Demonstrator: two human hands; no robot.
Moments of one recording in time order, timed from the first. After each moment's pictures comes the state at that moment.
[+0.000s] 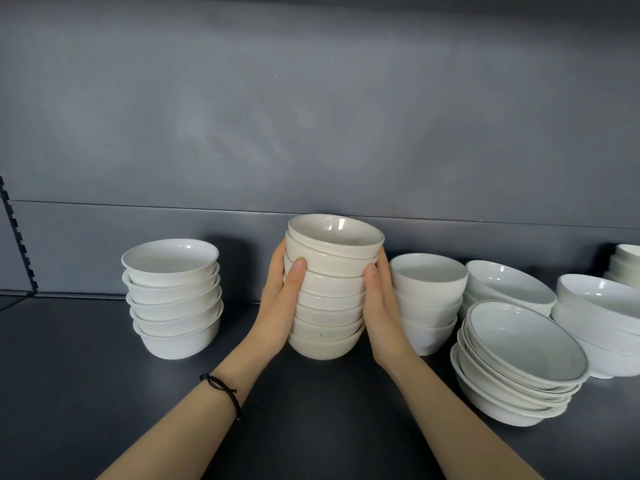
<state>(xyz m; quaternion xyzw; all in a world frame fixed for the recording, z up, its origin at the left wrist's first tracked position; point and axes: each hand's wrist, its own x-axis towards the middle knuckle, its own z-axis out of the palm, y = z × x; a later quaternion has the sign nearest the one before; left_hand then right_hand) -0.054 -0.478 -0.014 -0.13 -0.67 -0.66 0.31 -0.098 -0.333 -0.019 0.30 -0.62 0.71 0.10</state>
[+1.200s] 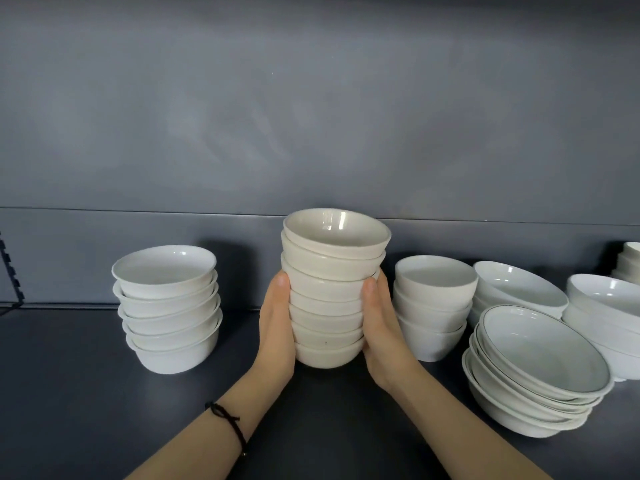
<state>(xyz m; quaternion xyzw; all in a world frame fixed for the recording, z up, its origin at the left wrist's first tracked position) -0.048 -0.469 -0.028 0.02 -0.57 -0.77 0.28 -0.081 -0.341 -0.021 0.28 -0.60 0.75 -0.01</state>
